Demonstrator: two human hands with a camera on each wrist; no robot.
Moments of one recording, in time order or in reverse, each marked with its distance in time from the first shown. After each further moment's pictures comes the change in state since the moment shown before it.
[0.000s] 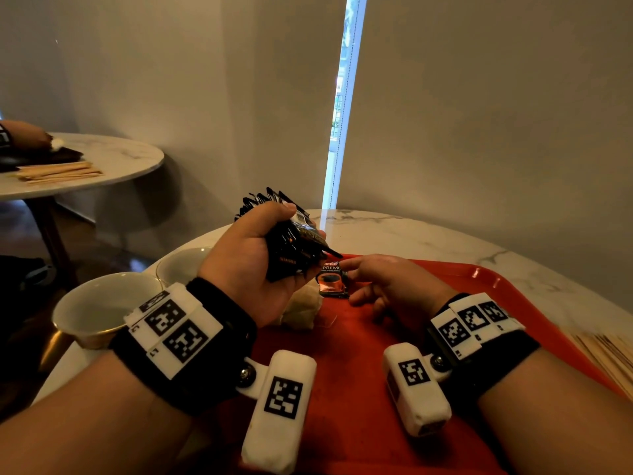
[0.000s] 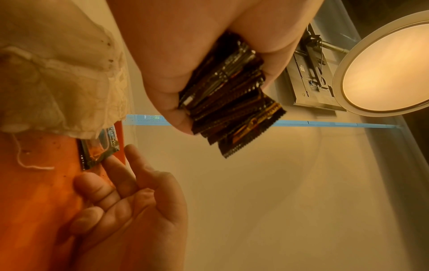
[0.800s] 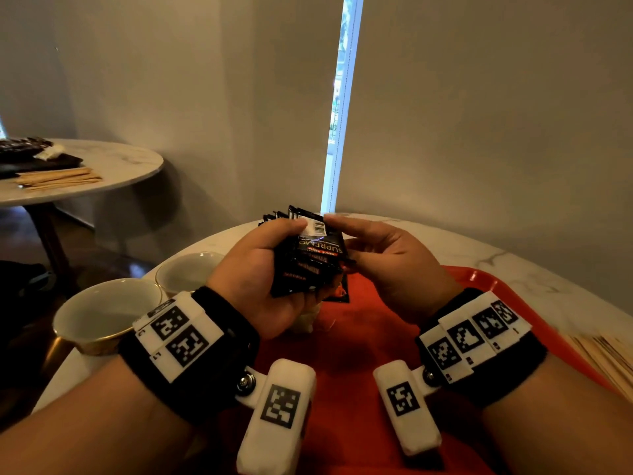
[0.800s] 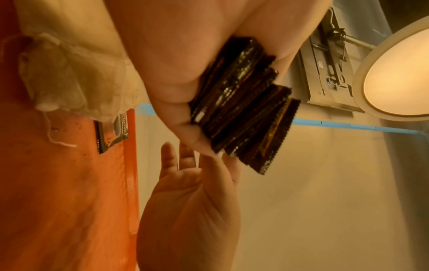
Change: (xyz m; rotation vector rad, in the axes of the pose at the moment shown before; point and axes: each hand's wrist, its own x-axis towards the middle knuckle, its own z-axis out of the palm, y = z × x) left_hand 0.002 -0.008 -0.004 0.055 -0.150 -0.086; right_hand -0.018 -0.023 0.013 0.128 -0.115 -0.661
